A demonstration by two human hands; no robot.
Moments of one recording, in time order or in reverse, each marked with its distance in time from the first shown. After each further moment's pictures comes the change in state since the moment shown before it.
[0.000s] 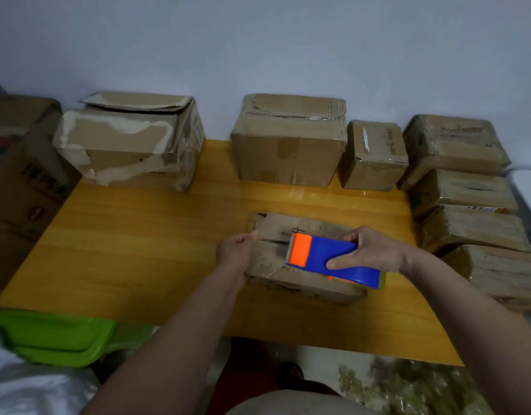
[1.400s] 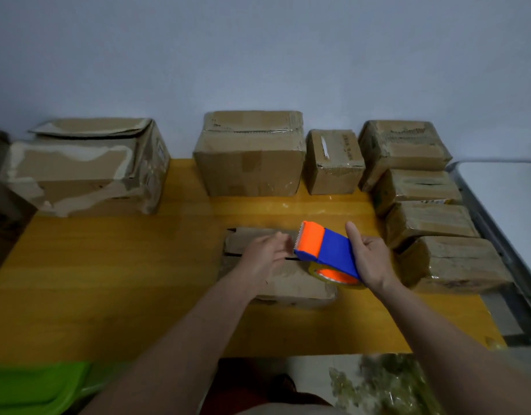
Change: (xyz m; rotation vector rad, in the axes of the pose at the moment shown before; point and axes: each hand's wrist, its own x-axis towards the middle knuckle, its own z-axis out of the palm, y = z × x) left_hand -0.051 0.037 0.065 0.076 -0.564 -0.007; right_hand -0.016 0.046 0.015 0.213 0.915 0.024
